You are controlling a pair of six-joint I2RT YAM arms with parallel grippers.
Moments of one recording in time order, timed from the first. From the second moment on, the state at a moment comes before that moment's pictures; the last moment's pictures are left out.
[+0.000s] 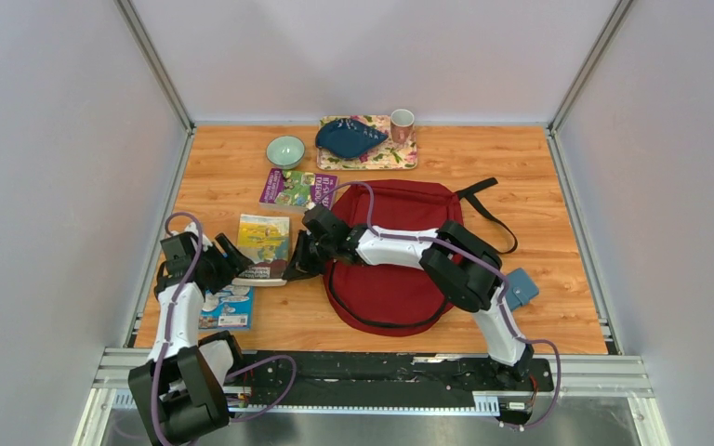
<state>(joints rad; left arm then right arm) 0.37 0.95 0.43 -0.42 0.39 -0.35 0.99 2.13 1.45 -0.06 -0.36 1.16</state>
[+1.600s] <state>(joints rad) 0.37 0.67 0.42 0.13 0.84 -1.09 0.79 1.06 0.76 -0.14 -0.16 1.03</state>
